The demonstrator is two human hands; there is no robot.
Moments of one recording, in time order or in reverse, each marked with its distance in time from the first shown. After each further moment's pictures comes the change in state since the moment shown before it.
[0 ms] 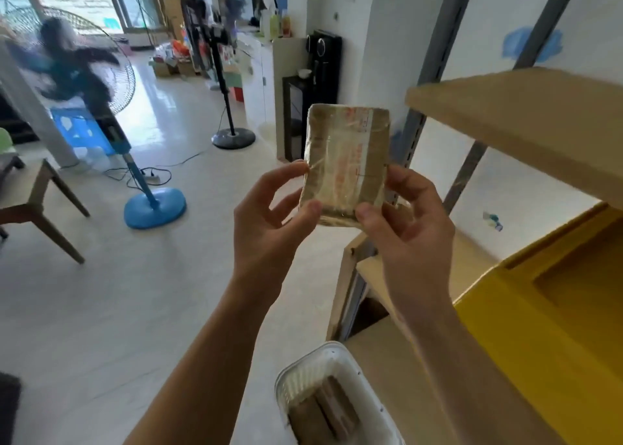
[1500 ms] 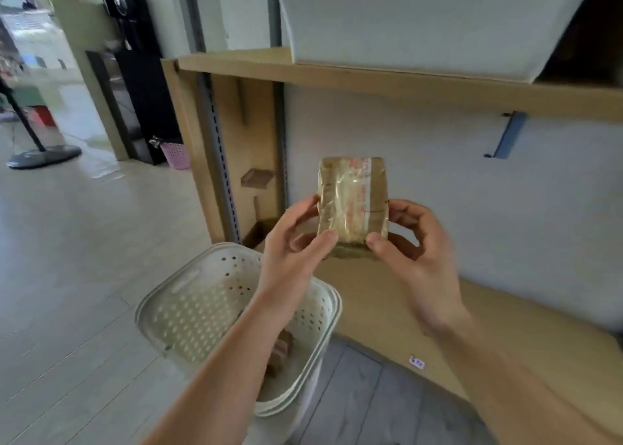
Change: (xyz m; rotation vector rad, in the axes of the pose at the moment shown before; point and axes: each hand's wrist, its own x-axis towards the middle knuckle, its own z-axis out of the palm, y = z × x) left_hand -0.422 -0.434 0.066 -0.232 -0.642 -0.151; right_hand -0.432 0.379 -0.269 -0.266 0.380 0.020
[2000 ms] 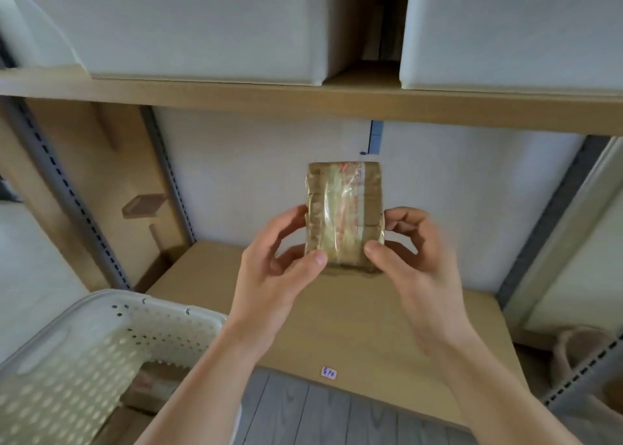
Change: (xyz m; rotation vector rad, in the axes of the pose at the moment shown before) left_hand 0.008 -0.022 0.155 -0.039 -0.317 0.053; right_hand 0.002 0.004 -0.165 0.051 0.235 0.035
